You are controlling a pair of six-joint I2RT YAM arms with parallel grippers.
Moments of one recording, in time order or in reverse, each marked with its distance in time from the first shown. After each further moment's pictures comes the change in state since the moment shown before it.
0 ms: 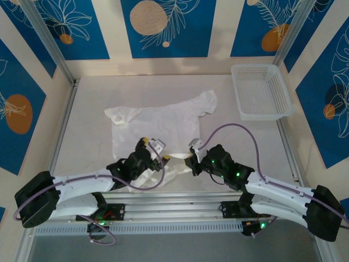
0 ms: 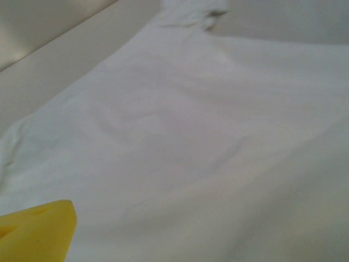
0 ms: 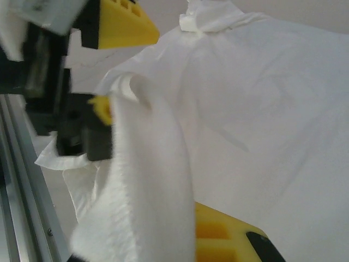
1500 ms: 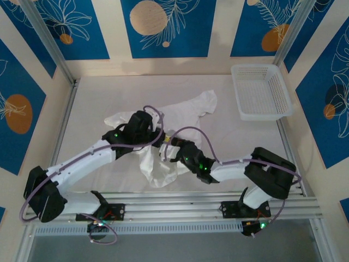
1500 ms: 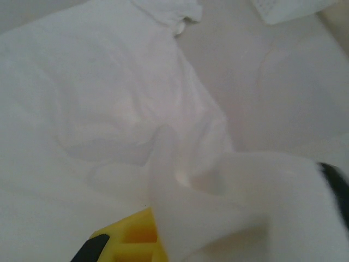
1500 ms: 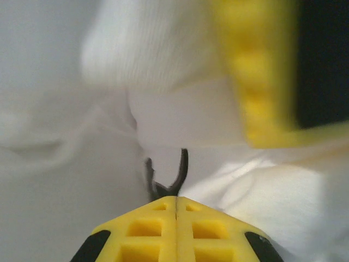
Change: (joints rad) left arm 0.228 0.155 0.598 -0.653 0.425 -0.452; right arm 0.110 0.674 0.151 0.708 0.426 -0.999
